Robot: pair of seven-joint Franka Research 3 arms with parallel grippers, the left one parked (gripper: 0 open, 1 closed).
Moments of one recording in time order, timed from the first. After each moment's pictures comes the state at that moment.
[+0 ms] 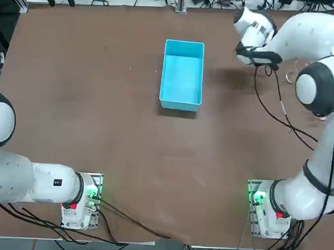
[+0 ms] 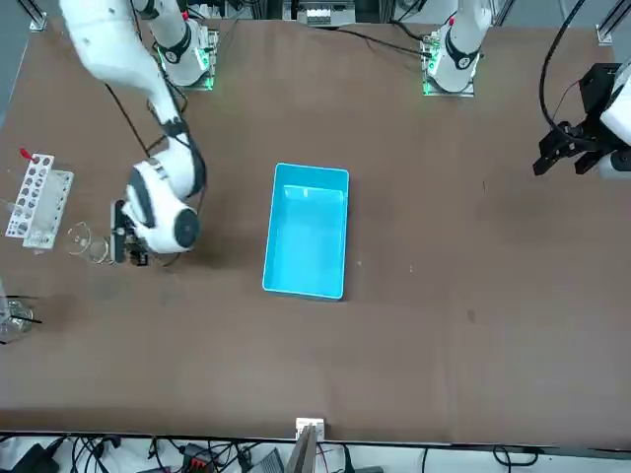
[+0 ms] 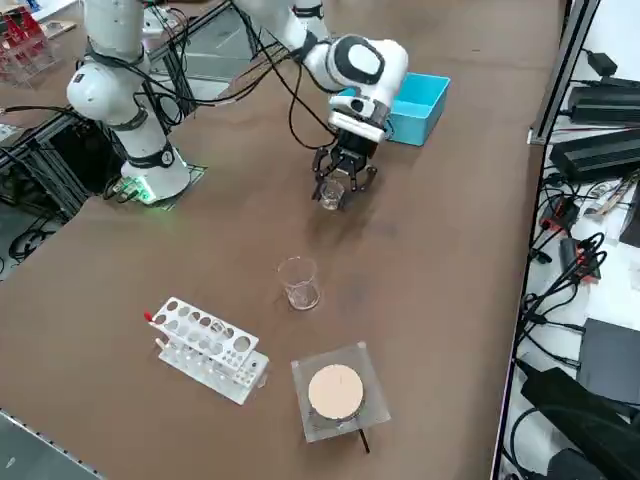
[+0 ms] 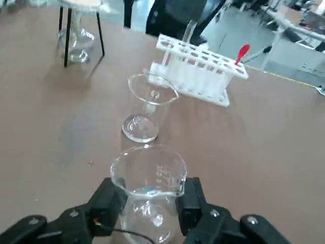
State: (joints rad) arm 0.31 0.62 -0.01 -1.71 -0.83 1.68 2.14
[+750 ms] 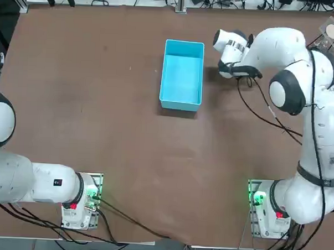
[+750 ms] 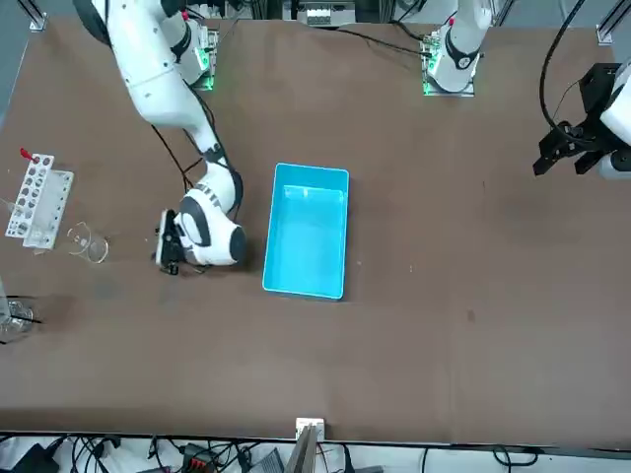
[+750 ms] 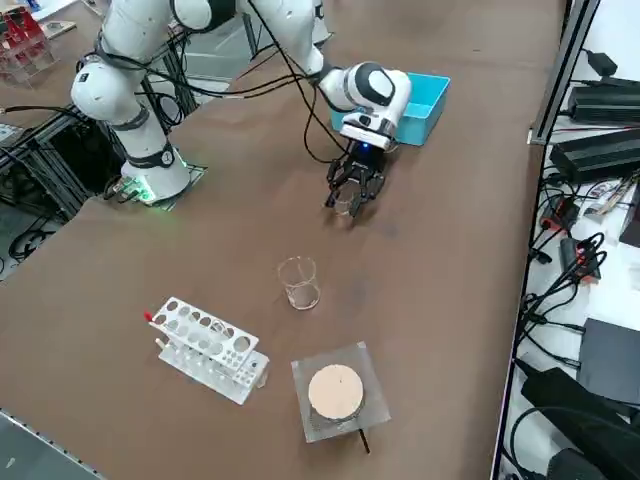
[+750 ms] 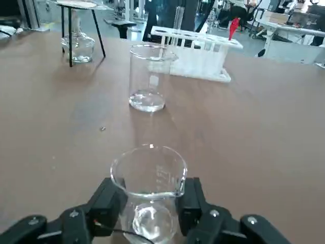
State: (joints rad) arm 0.42 0.84 -0.01 -1.58 -0.87 1.63 2.43
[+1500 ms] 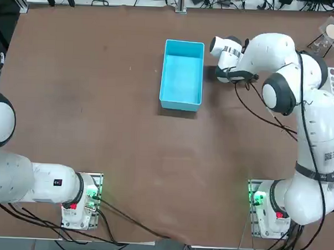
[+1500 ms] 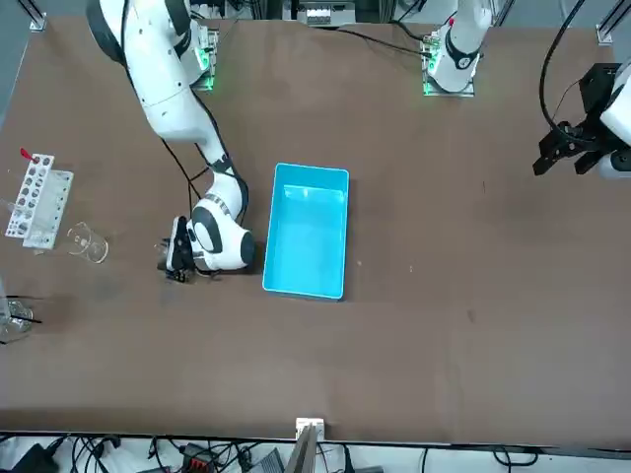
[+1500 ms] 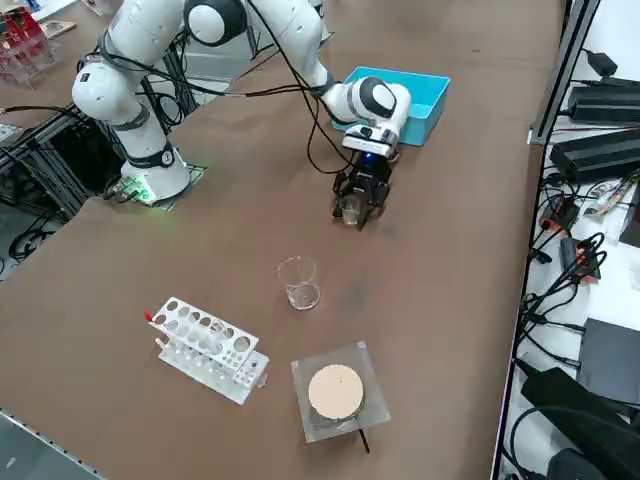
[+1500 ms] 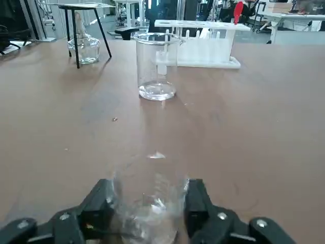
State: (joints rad) arm 0.43 0.93 -0.02 -1.52 -0.90 1.65 2.53
